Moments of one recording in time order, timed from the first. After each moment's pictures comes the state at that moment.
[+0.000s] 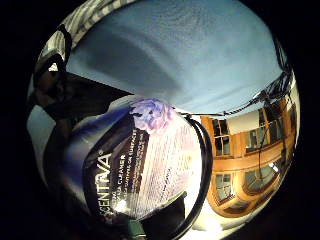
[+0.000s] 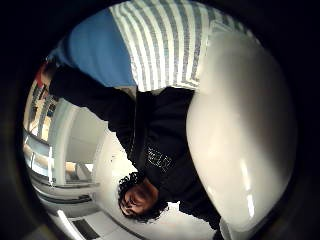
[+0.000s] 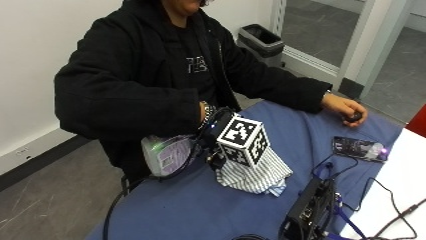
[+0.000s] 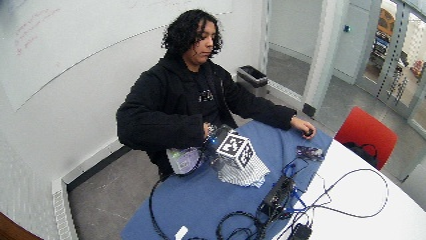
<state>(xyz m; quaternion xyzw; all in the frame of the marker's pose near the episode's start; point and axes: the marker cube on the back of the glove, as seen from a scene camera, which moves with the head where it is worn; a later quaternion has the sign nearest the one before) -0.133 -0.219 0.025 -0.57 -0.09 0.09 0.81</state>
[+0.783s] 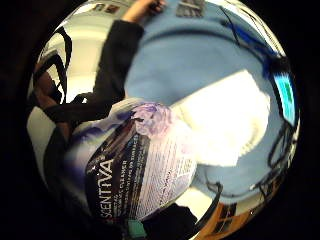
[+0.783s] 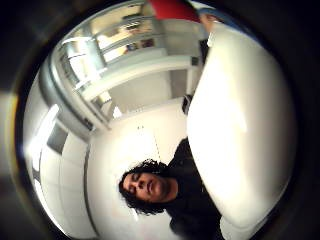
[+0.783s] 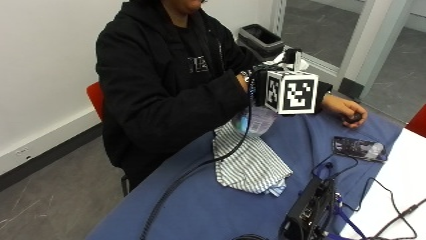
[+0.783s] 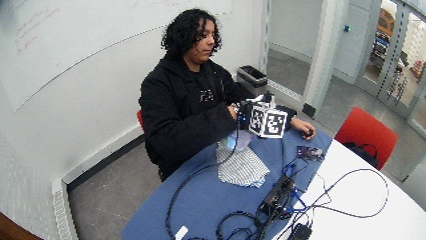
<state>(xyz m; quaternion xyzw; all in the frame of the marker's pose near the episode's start) -0.272 -0.340 -0.051 -0.19 -0.43 -0.16 0.87</state>
